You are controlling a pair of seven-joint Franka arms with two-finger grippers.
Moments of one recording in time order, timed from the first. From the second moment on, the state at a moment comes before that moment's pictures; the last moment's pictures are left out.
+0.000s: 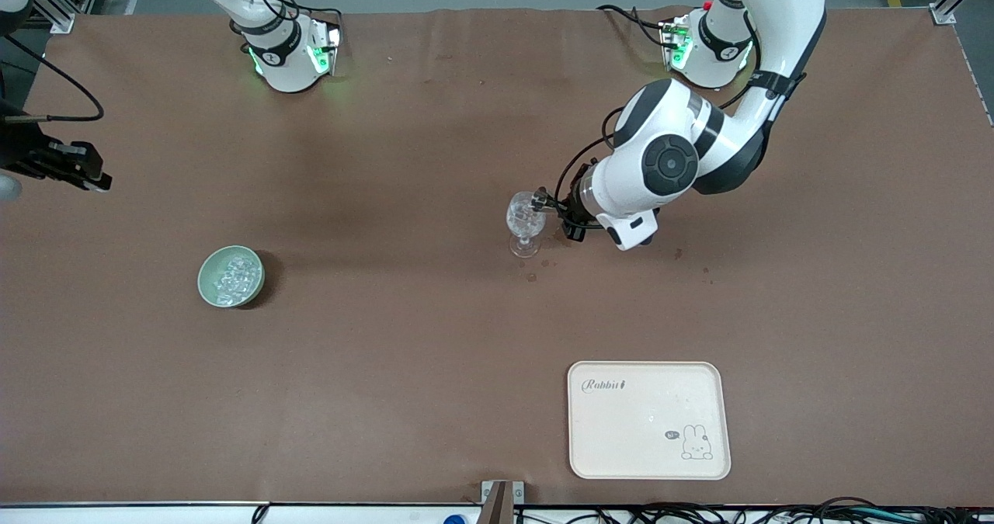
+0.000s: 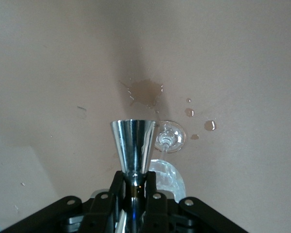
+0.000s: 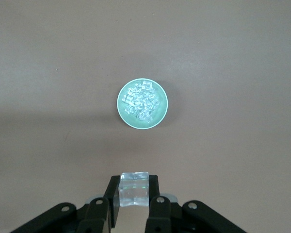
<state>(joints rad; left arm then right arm) -0.28 0.39 -0.36 -1.73 -0.20 2.02 -1.88 -0.01 -0.08 -0.11 -1.76 0.03 1.65 -0.11</state>
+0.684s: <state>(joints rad) -0.35 0.39 -0.36 -1.71 -0.01 2.02 -2.05 -0.01 -0.08 -0.12 -1.76 0.02 1.65 -0.12</state>
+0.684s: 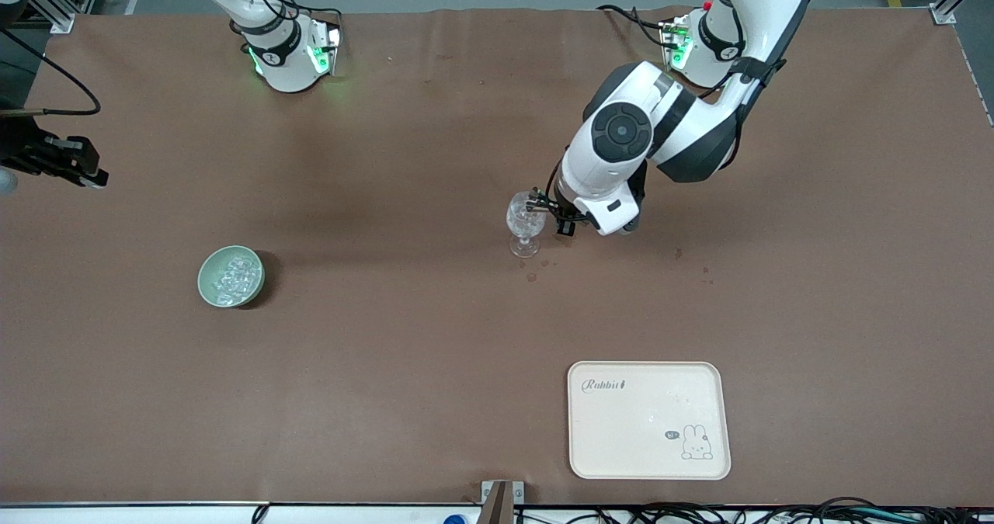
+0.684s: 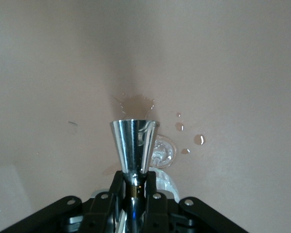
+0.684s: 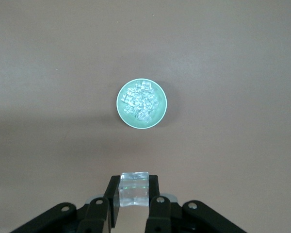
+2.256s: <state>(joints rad) -0.15 0.40 -0.36 -1.58 -0.40 2.00 -1.75 0.00 -0.08 -0.11 -1.77 0.02 1.65 -0.11</state>
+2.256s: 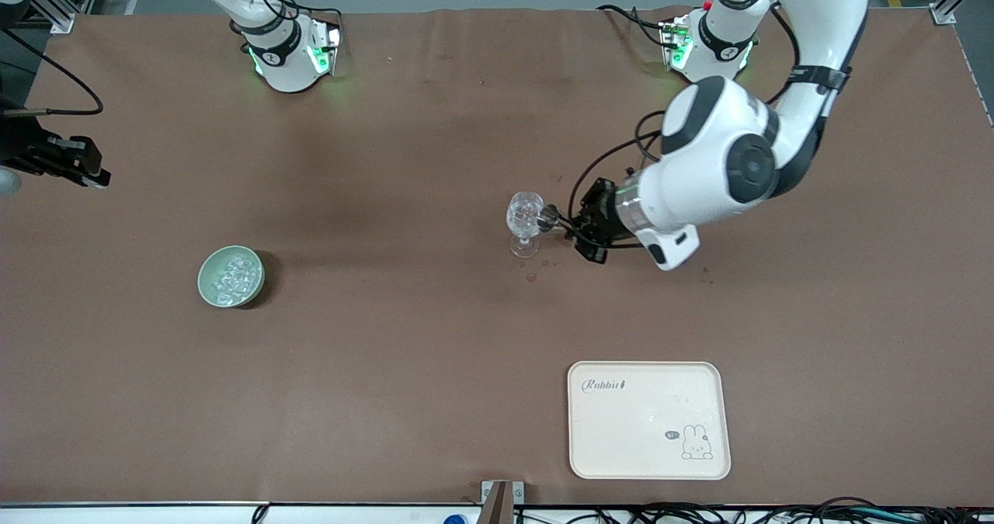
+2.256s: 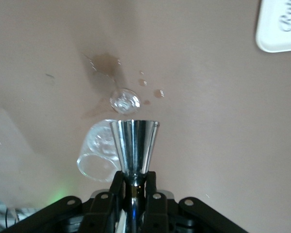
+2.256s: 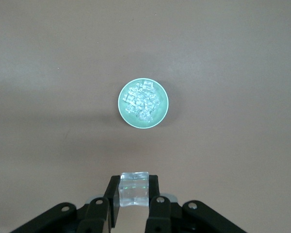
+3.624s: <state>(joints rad) 0.17 0.88 -0.35 -1.30 -1.07 2.24 -1.20 0.82 0.48 -0.08 -1.33 0.02 1.87 1.19</state>
